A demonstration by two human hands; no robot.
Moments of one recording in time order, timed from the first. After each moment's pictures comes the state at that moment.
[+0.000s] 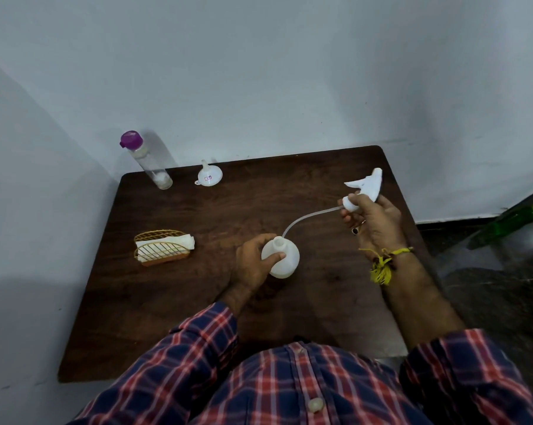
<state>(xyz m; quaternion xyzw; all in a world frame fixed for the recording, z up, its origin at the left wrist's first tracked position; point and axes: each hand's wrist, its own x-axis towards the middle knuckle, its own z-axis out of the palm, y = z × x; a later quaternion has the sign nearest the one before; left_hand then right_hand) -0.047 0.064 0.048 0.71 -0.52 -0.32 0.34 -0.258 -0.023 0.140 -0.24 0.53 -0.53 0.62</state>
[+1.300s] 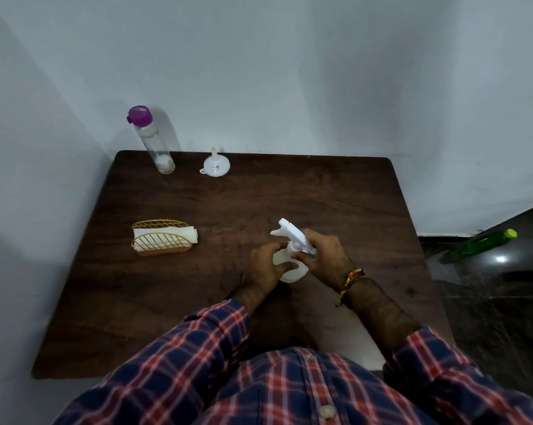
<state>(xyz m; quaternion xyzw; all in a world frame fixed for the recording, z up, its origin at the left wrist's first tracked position) -0.031 0.057 0.018 0.71 -0.53 -0.35 0.30 -0.185 0.002 0.069 -0.80 0.45 -0.19 0.34</state>
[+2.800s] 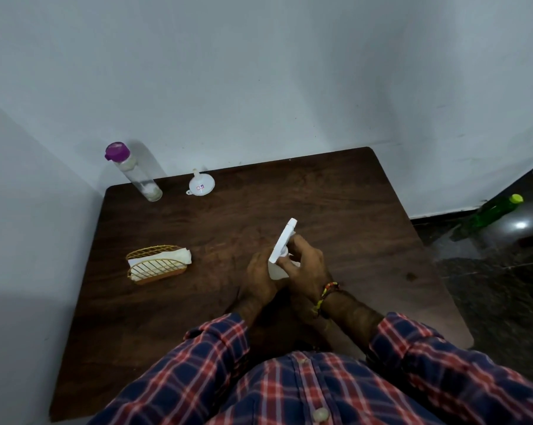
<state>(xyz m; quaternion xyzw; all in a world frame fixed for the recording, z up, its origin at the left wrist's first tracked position) -0.047 0.060 0.022 0.73 -0.50 -0.38 0.26 -0.175 0.025 0.041 -0.68 0.50 -0.31 0.44</state>
